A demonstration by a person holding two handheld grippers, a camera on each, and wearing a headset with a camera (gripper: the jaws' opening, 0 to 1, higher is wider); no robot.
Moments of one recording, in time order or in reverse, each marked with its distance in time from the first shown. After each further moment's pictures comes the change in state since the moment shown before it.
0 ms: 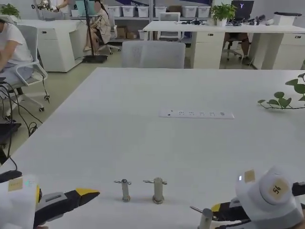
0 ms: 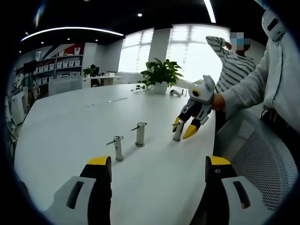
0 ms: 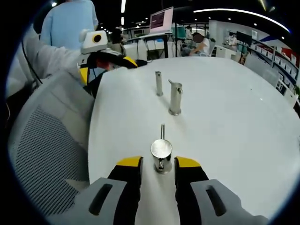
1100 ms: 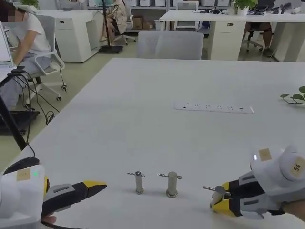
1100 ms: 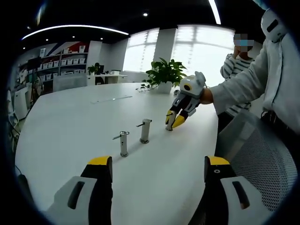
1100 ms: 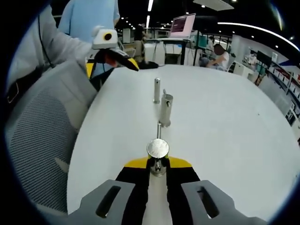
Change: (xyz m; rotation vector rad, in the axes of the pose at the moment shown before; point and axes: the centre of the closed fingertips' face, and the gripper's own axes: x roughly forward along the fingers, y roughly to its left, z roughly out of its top) left arm -0.007 0.008 -0.006 -0.032 0.004 0.024; right arm 0.007 -0.043 0.028 -0.223 -0.026 0.093
